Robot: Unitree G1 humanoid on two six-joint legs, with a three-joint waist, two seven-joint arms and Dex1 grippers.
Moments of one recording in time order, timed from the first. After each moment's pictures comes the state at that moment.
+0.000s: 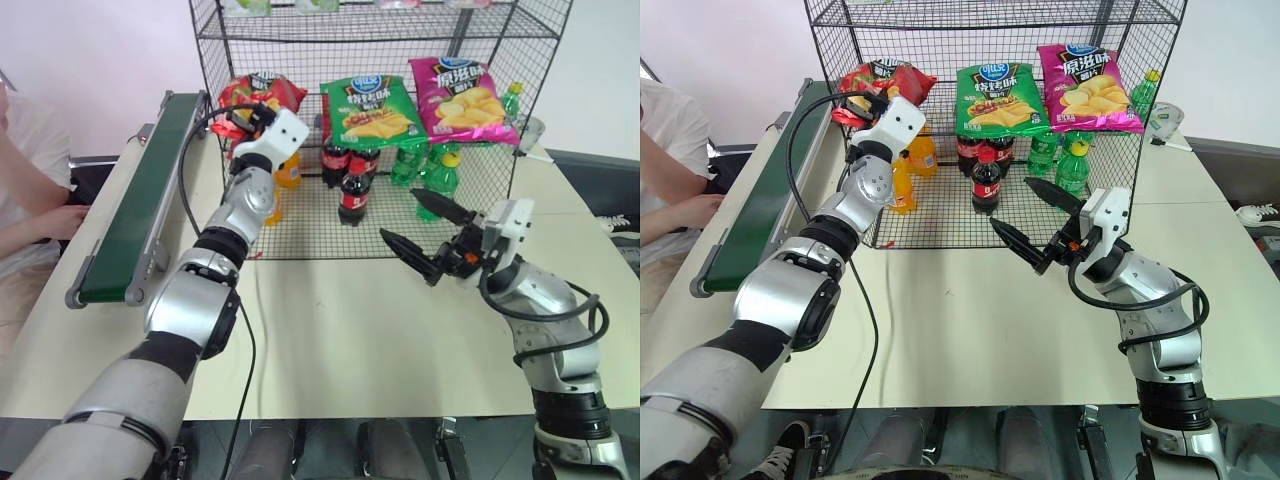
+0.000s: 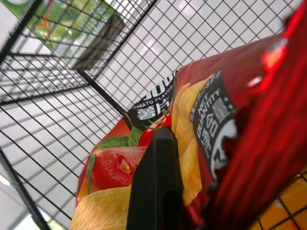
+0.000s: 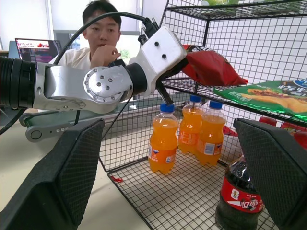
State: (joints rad) left arm -1.23 0.20 -0.17 1.21 0.48 -0.26 0.43; right arm -0.24 -0.47 -0.13 -0.28 0.56 0.16 0.80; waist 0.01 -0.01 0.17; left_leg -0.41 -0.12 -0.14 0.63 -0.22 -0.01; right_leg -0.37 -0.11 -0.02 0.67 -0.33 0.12
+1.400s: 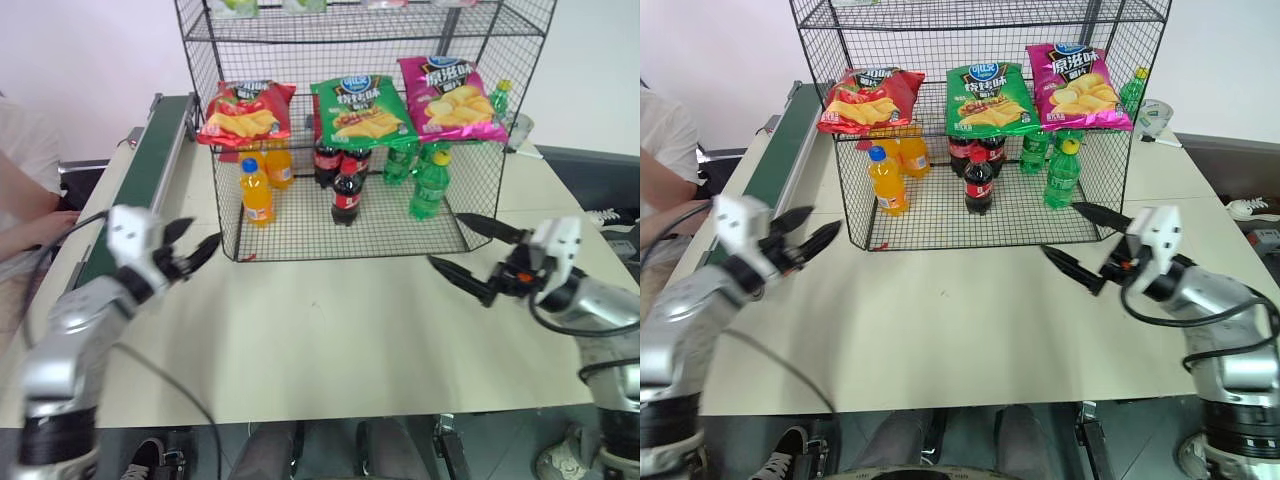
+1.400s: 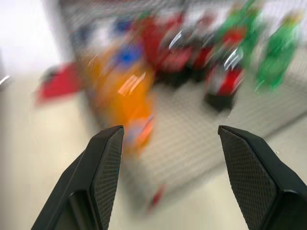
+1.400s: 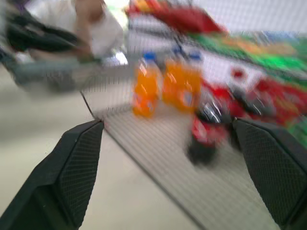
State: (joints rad) left arm 0.00 0.68 0.41 -0.28 -0.54 0.45 -0.65; right arm -0.06 -0.76 -0.35 -0.17 0.57 0.16 1.00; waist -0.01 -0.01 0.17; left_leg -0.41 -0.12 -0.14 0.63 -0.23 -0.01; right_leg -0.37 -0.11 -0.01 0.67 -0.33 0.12
